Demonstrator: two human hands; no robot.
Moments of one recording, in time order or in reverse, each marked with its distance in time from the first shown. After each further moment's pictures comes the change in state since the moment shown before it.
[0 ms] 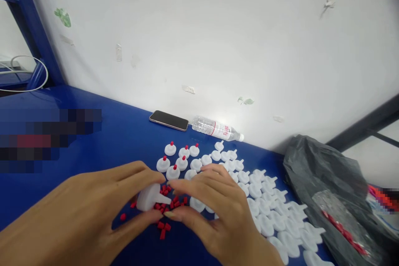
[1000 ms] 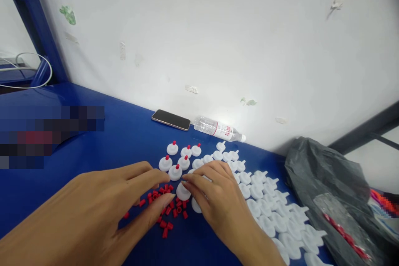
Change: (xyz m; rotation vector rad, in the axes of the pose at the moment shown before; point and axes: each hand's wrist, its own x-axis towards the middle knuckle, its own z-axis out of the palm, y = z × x) left_hand -0.002 0.007 -0.001 0.233 0.050 0.103; right_hand -0.013 0.024 0.008 -0.273 -0.185 0.118
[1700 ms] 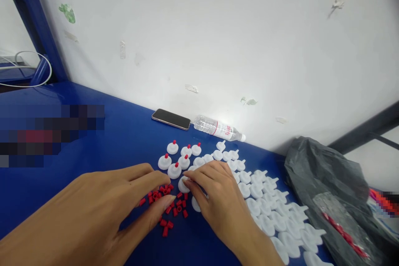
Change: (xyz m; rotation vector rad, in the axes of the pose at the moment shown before) left_hand -0.004 -0.003 0.003 -0.023 -0.047 -0.008; right_hand -0.001 -0.001 0.005 0.029 0.000 0.069
